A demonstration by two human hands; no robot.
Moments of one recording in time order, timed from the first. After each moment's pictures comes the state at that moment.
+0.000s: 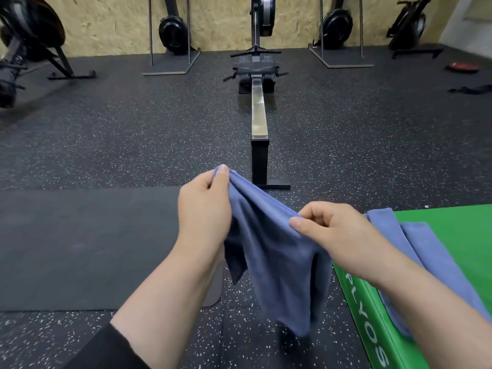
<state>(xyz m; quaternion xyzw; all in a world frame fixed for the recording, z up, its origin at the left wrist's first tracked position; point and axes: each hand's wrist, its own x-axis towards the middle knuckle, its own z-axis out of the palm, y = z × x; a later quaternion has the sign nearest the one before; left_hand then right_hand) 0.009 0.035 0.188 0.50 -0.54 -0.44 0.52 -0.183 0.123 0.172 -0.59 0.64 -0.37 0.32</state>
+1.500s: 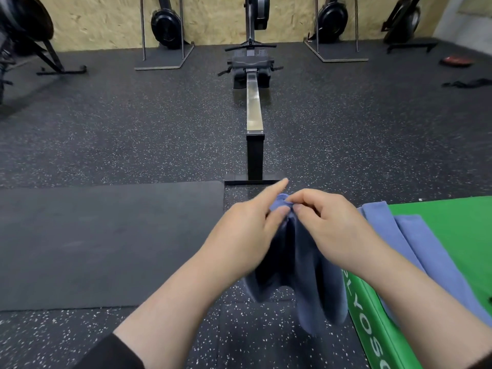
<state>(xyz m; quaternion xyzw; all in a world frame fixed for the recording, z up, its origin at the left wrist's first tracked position) -0.009 0.069 0.181 0.42 -0.83 -0.32 0.21 -0.176 0.118 0.172 -0.61 0.66 -0.37 0.22</state>
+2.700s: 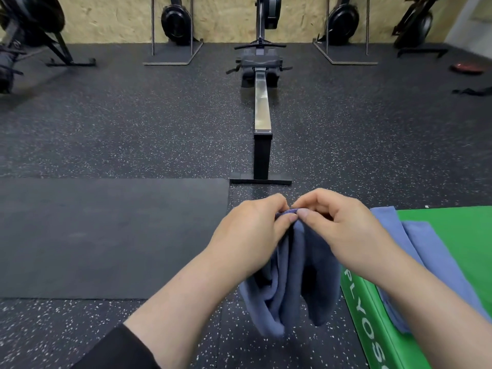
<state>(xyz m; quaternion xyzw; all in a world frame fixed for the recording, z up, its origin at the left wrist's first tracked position) -0.002 0.060 0.175 0.43 -0.85 -0.26 0.17 -0.175 0.119 0.169 -0.61 0.62 -0.41 0.27</state>
